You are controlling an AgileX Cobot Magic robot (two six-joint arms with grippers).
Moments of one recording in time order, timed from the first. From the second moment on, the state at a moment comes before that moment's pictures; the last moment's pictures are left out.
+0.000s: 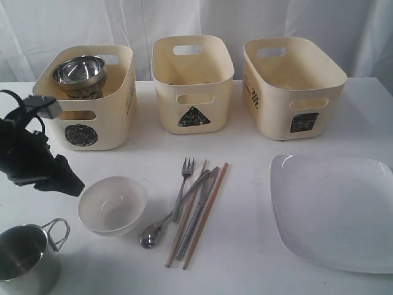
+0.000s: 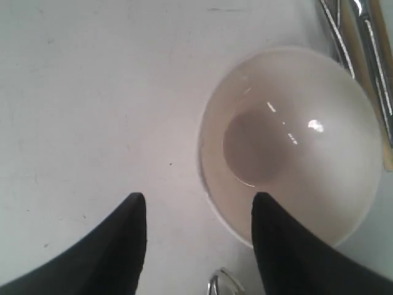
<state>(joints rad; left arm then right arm) -0.09 1.61 -0.93 -0.69 0.81 0.95 -0.03 -0.02 0.00 0.01 0.36 -0.08</state>
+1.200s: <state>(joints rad) -0.09 1.55 -1.02 -0.85 0.65 0.96 -0.03 0.00 0.00 0.01 0.36 -0.08</state>
